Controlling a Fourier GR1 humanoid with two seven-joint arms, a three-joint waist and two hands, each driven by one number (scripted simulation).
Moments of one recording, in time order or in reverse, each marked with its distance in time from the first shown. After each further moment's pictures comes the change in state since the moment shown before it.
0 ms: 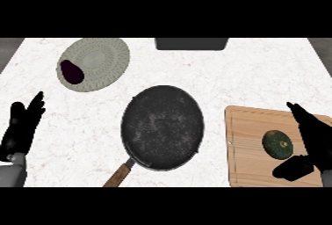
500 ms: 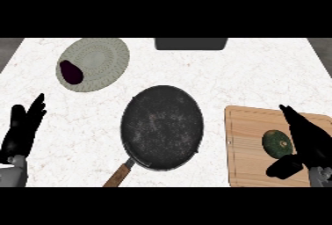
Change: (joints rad) left arm 0.015 -0.028 0.028 -0.011 -0.025 -0.029 -0.005; right arm 0.013 0.115 -0.028 0.055 0.104 0.056 -0.052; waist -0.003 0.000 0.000
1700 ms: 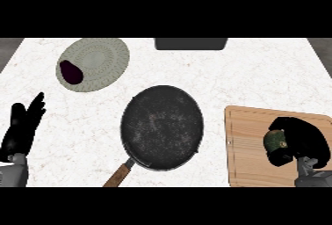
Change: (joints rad) left arm -0.020 -0.036 0.055 0.007 -0.054 -0.035 -0.002; right arm -0.014 0.109 -0.072 0.217 0.264 0.036 -0.205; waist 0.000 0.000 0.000
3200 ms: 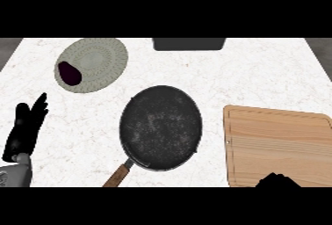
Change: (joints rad) left arm -0.003 -0.026 0.006 0.003 -0.026 0.004 0.004; right arm 0.465 0.056 0.421 -0.737 0.388 -0.327 -0.092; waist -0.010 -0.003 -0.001
